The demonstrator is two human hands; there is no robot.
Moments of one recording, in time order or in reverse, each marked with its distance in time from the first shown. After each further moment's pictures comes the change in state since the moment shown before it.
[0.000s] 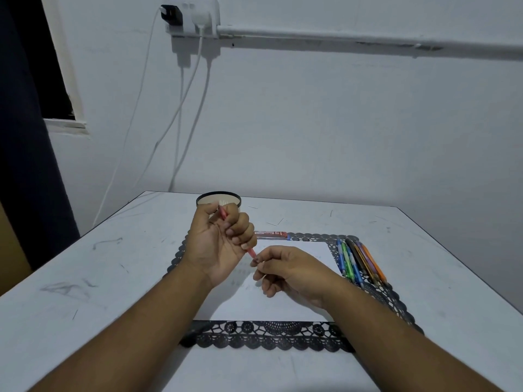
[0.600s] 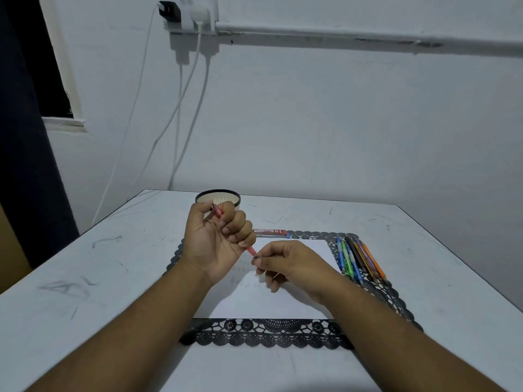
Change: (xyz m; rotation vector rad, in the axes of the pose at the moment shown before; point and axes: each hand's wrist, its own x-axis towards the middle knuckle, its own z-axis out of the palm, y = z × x) left_hand 0.001 -0.001 -0.003 -0.060 -0.009 0.002; right_hand -0.005 -0.007 0.000 -0.107 0.073 -0.053
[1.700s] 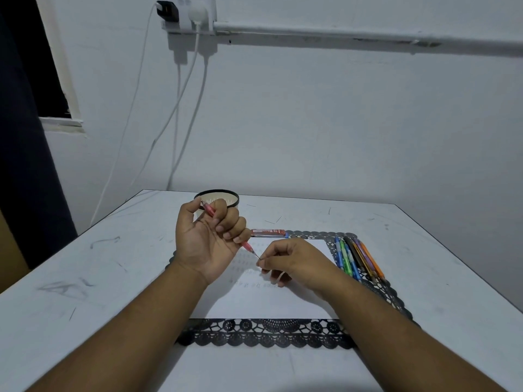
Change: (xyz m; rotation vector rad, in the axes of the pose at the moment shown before) left_hand -0.002 0.004 -0.003 -0.052 -0.010 0.030; right_hand -0.003 -0.005 -0.008 -0.121 0.047 0.019
